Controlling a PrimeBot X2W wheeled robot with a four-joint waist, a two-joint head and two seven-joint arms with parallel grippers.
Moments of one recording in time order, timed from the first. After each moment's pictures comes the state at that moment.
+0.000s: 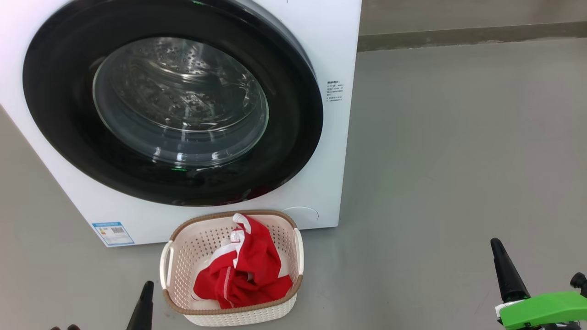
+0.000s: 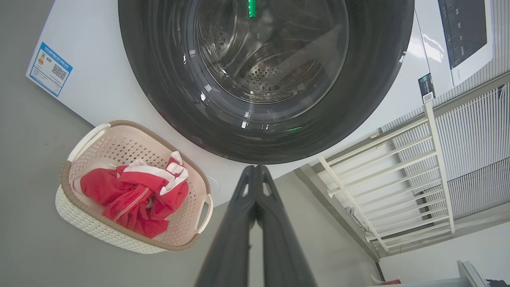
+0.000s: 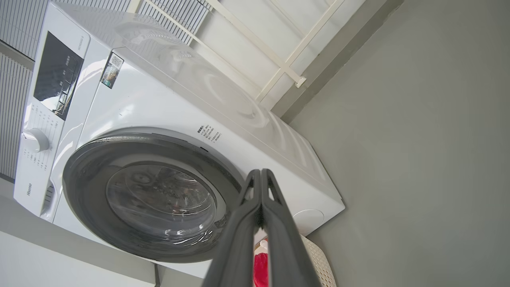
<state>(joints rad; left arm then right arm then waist) 0.04 0.05 0.04 0.24 -1.04 -0.12 -0.04 0.05 -0.05 -0.12 0.21 1.06 0.13 -0.04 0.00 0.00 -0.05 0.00</state>
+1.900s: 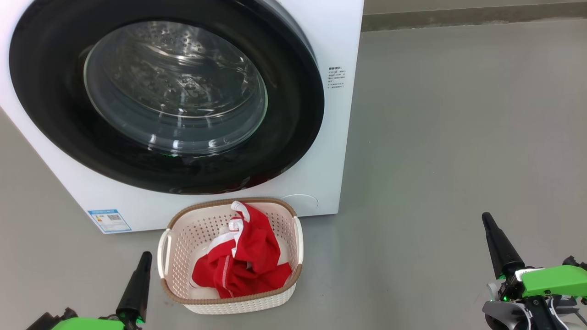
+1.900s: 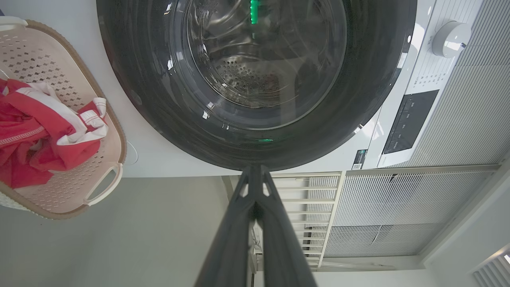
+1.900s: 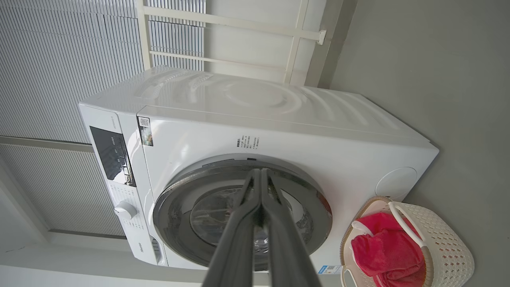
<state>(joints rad) -0.07 0.04 0.08 0.26 -1.60 -0.12 0.11 -0.07 -0.04 -0.13 0.27 1.60 0.13 0.11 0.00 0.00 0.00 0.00</state>
